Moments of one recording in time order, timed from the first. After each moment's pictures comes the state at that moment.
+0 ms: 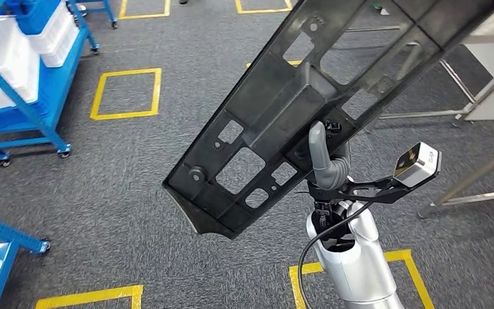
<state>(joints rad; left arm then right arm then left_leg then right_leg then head) -0.14 -0.05 -1.49 -0.14 1.49 0.23 -0.22 -0.37 0.08 0.26 -1.72 -0.41 0.34 -0.41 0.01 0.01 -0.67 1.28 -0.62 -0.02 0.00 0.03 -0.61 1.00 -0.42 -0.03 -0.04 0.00</state>
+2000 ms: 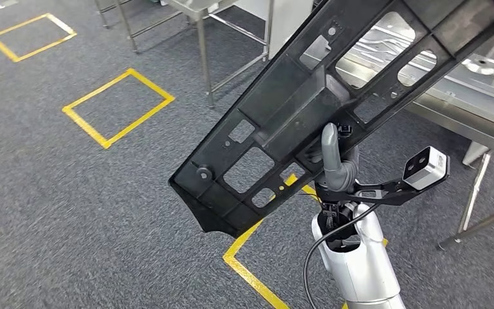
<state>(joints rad) -0.15 -0.04 -1.49 -0.14 1.49 0.23 -0.21 -0.35 0.08 0.22 -1.71 -0.45 0.39 -0.43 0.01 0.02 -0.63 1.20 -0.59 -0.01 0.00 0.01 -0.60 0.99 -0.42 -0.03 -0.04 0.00</state>
